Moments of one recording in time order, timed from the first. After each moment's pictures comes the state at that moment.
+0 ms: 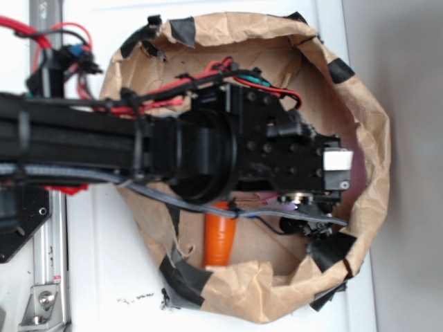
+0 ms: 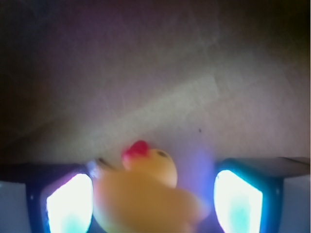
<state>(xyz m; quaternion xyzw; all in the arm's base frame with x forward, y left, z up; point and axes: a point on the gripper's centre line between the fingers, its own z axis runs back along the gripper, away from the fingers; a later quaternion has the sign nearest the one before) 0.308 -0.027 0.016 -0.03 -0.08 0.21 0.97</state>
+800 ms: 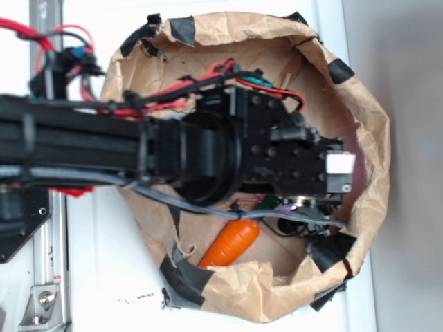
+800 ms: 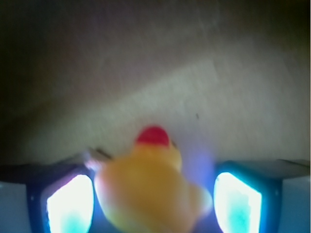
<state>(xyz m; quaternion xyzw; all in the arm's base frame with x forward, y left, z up) 0.324 -0.022 0.019 -0.01 -0.10 0.19 0.98</state>
